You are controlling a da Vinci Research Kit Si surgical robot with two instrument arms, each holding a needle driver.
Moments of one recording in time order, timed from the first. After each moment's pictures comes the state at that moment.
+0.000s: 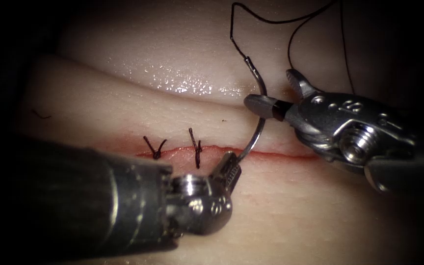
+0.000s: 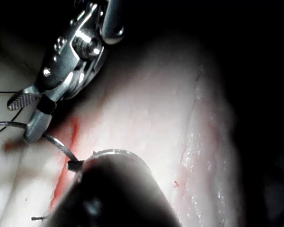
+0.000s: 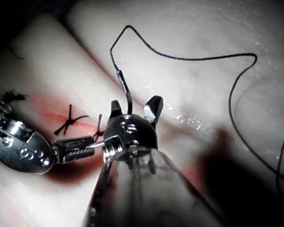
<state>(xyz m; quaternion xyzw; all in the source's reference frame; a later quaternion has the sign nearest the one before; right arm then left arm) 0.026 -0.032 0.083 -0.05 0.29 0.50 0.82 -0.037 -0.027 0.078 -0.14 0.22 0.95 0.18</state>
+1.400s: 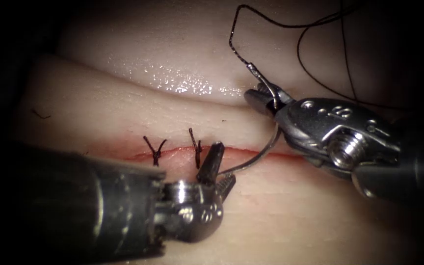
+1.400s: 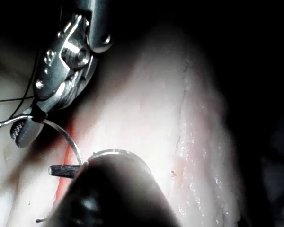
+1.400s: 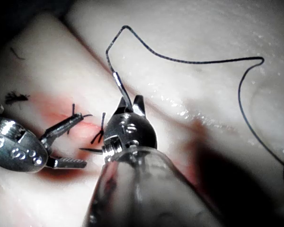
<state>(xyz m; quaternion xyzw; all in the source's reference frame) 0.026 -0.033 0.084 -0.01 0.31 0.50 0.81 -0.036 -0.027 0.077 -0.16 0.24 0.95 0.14</state>
